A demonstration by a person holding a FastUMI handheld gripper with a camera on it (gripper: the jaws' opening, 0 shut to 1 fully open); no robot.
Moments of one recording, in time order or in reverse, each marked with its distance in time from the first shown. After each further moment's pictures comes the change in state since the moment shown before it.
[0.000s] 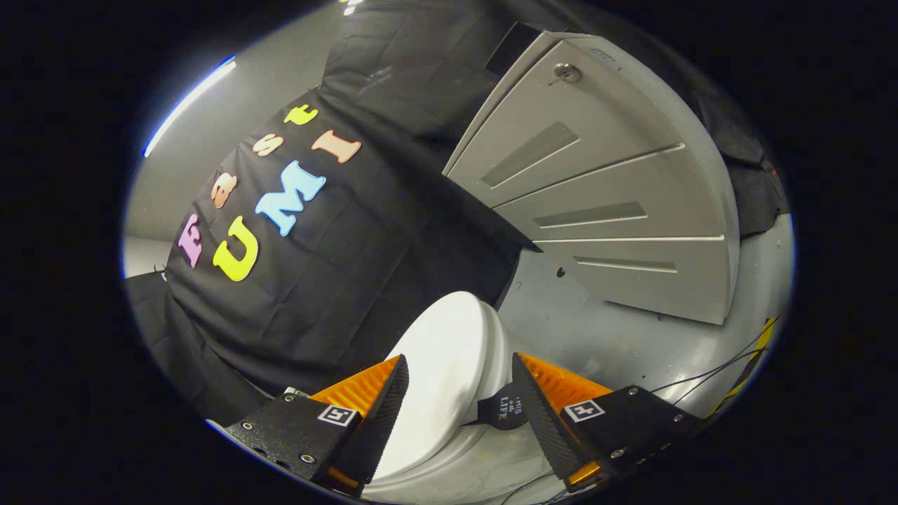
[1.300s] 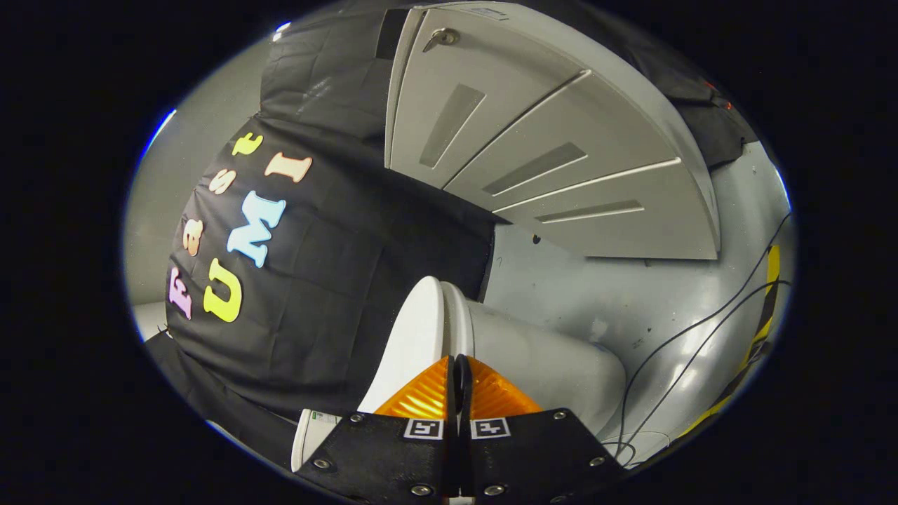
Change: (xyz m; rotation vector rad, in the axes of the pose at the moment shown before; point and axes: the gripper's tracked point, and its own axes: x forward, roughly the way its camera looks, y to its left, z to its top) arm 0.006 -0.015 -0.024 0.211 0.058 -0.053
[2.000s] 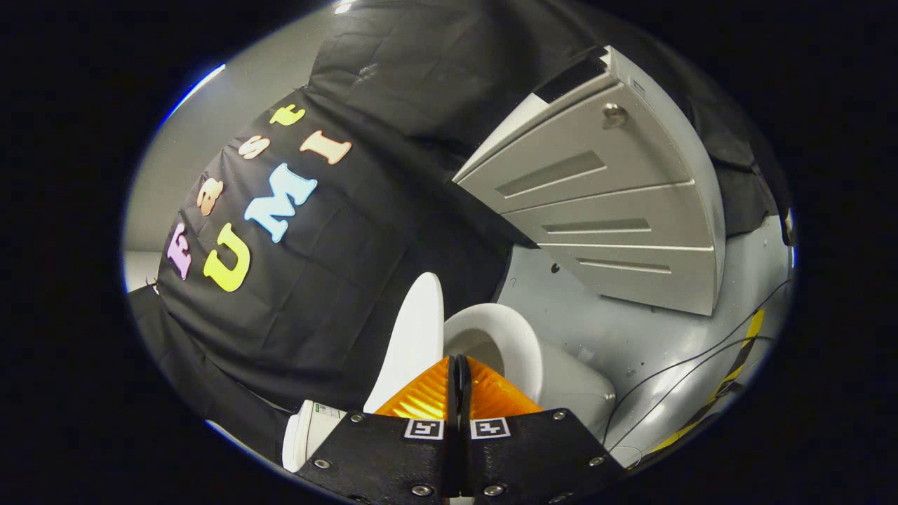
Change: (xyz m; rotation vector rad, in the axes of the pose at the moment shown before) arm -0.033 0.103 0.034 -0.205 -0.077 0.026
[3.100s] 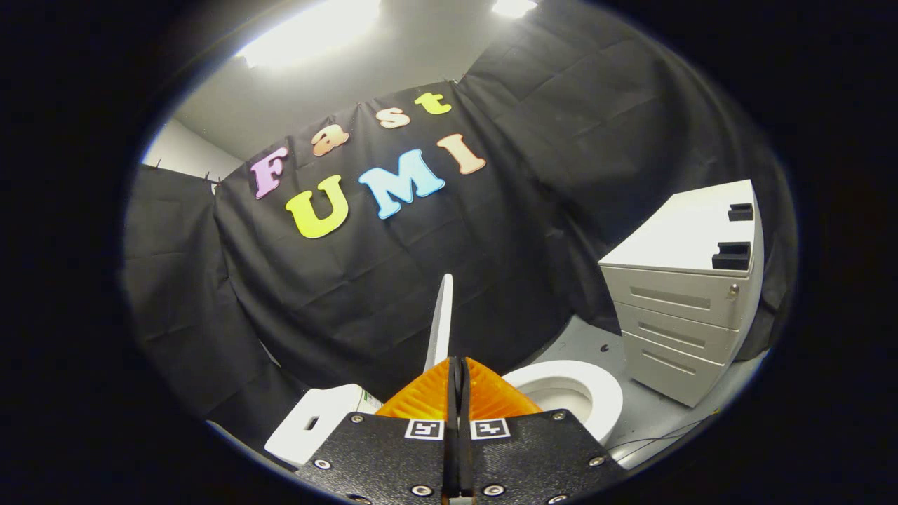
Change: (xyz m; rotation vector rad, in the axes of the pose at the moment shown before) arm -0.067 0.212 0.003 -0.474 -0.127 0.206
